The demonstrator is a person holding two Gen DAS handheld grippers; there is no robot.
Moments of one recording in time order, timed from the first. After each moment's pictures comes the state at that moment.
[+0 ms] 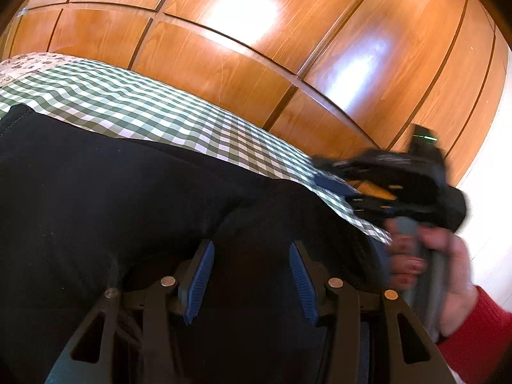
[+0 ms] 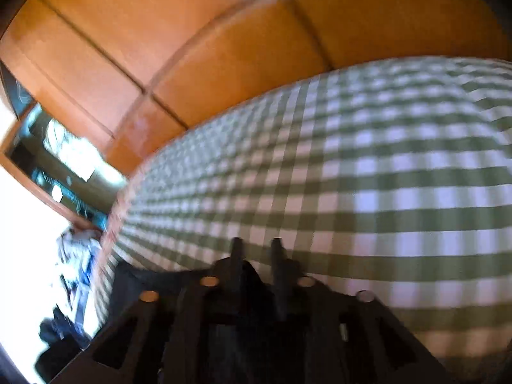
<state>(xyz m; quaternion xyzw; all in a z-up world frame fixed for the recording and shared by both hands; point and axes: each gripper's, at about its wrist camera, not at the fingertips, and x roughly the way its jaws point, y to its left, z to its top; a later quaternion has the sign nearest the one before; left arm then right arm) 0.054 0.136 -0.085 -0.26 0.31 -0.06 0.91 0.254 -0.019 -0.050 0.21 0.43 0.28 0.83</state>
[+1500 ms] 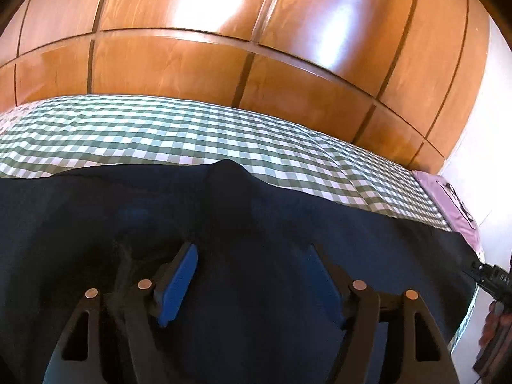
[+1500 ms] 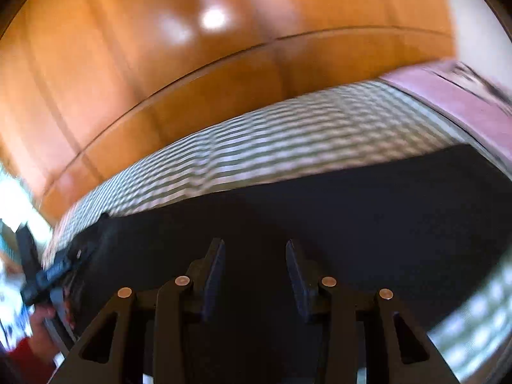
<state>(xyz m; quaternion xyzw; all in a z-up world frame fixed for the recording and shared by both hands) 0.081 0.065 -0.058 -0.13 0.36 -0.07 0.92 0.039 -0.317 -0.035 0.19 0.35 0.02 0.92</state>
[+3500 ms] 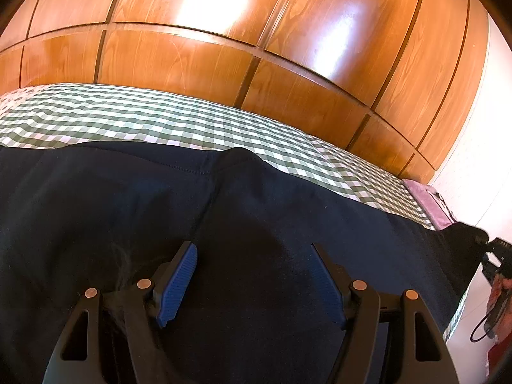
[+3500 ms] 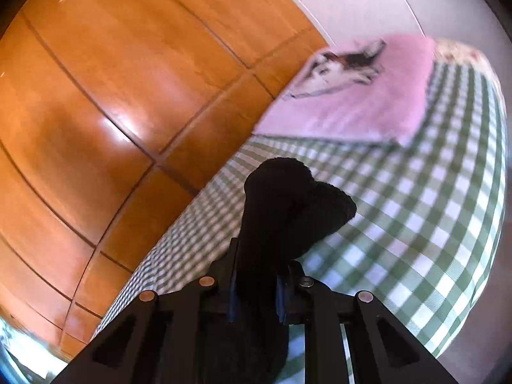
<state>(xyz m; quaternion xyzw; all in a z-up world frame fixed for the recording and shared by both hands) 0.058 0.081 -0.071 -0.17 0.34 -0.08 0.92 0.004 -0.431 0.006 0.36 0.22 -0.12 0.90</state>
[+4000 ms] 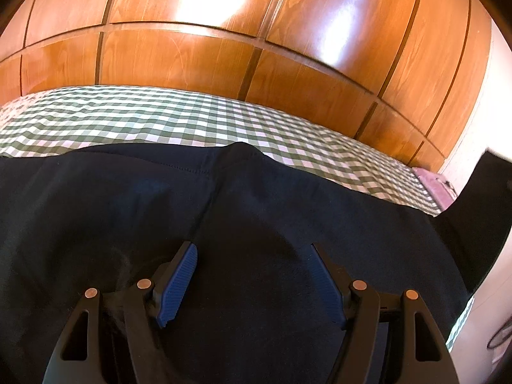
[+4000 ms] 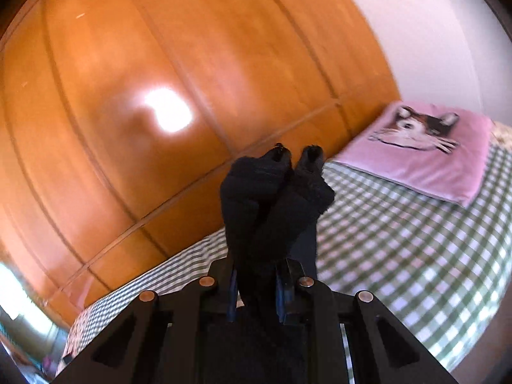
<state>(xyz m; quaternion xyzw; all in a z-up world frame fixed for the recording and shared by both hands) 0.065 0.072 -0.065 -0.14 0.37 -0.06 0.92 0.020 -0.311 0.081 0.24 0.19 -0.04 0.95</state>
